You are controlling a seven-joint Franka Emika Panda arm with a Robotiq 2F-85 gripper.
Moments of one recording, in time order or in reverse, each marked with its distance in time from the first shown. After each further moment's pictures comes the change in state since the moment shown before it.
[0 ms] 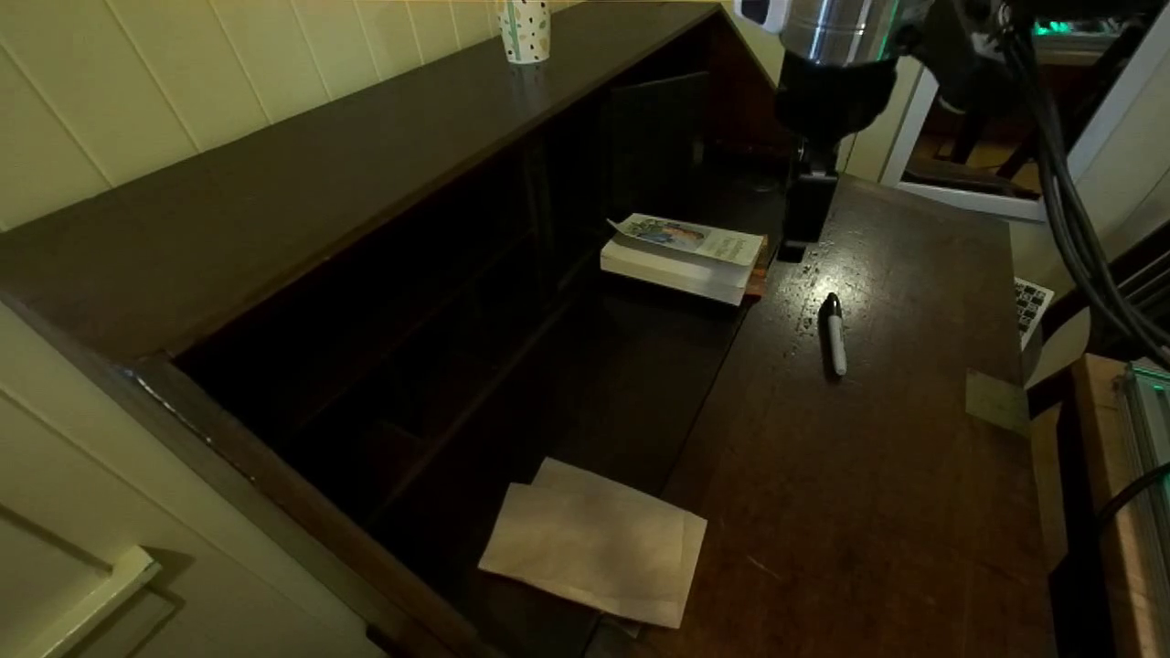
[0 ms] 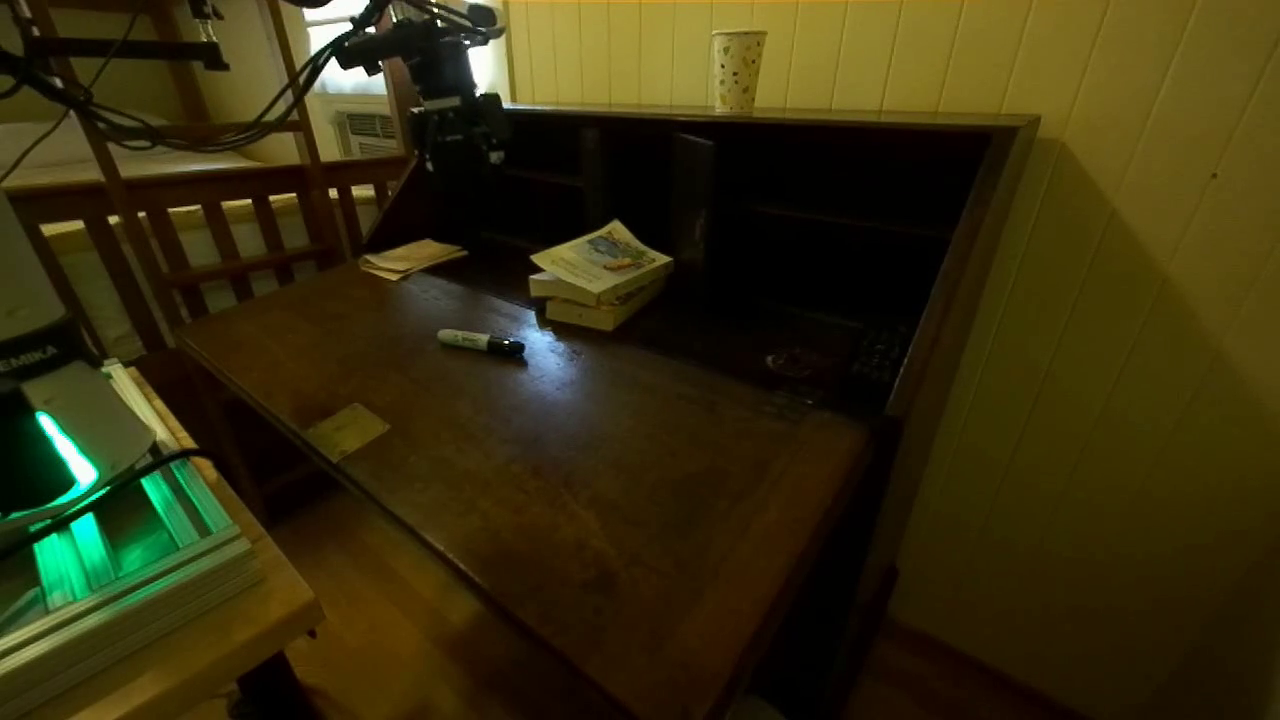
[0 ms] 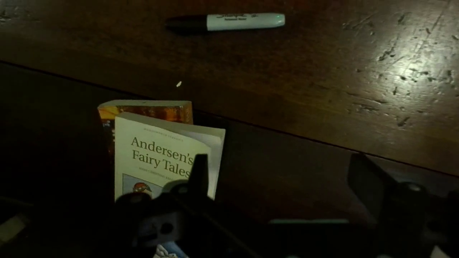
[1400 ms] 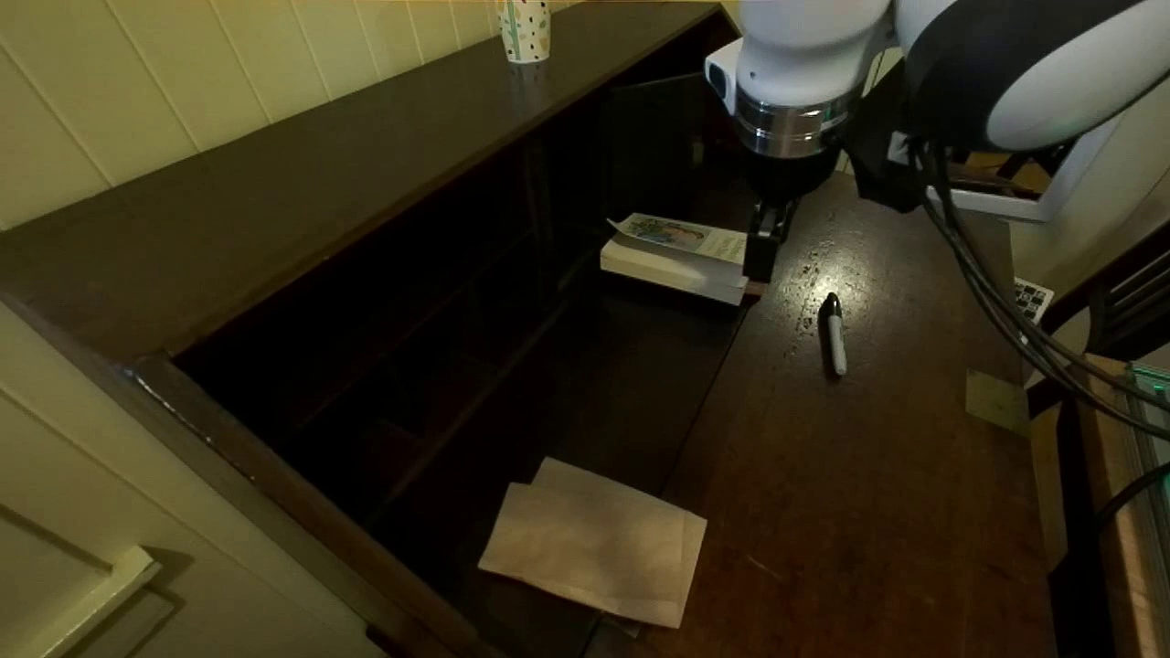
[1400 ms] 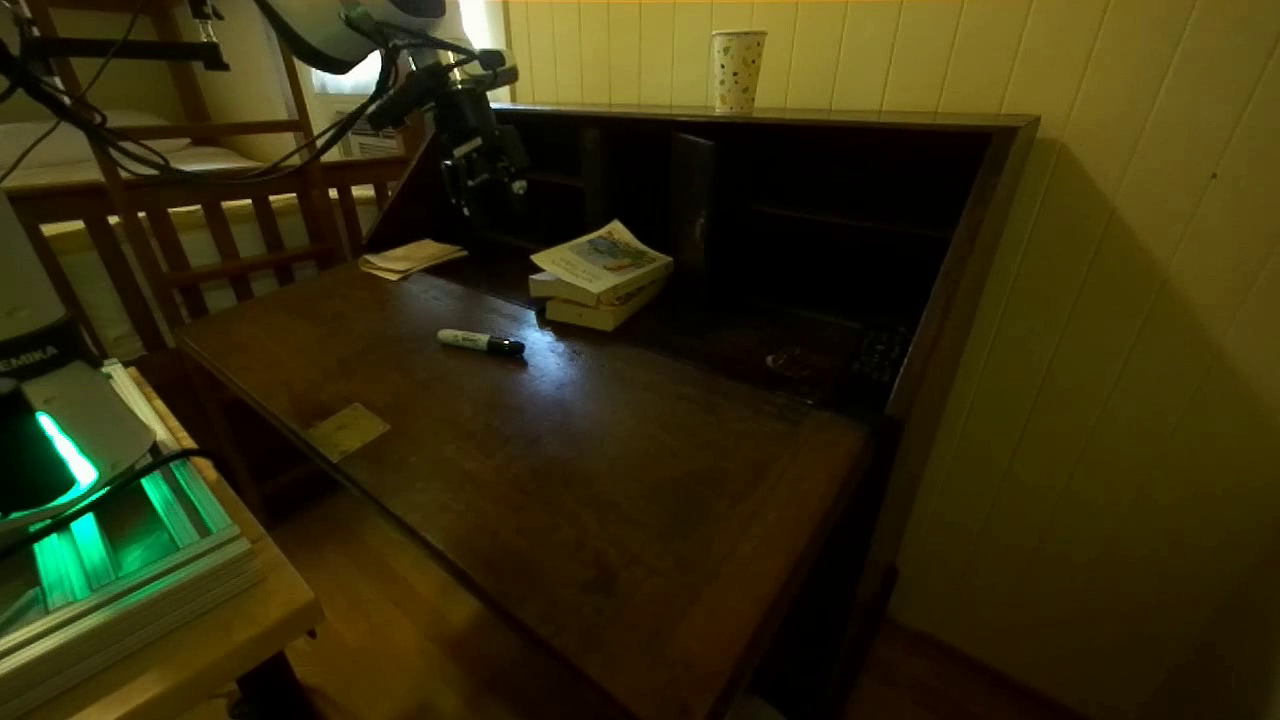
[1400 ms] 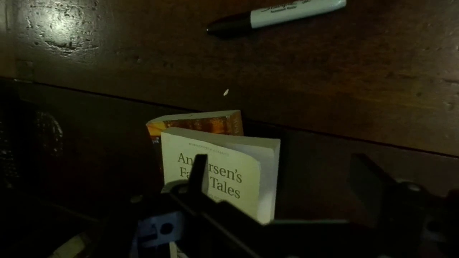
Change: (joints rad) arm -0.007 0.173 0.022 0.058 -0.348 0.026 0.438
